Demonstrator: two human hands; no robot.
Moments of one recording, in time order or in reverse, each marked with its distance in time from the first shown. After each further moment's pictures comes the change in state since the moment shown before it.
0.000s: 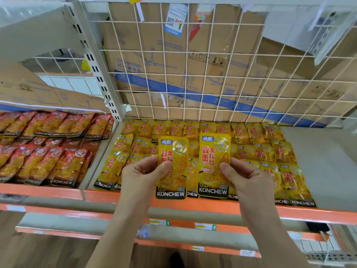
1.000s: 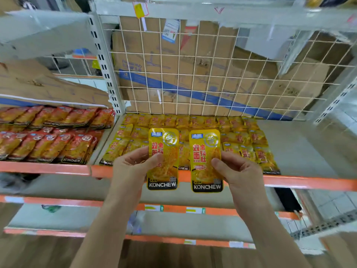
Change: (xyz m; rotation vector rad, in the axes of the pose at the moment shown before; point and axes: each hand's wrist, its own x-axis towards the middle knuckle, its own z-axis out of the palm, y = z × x) left_hand -0.077 0.006 -0.032 -0.091 -0.086 0.038; right_hand -0.096 -0.019 -0.029 0.009 -0.079 -0.109
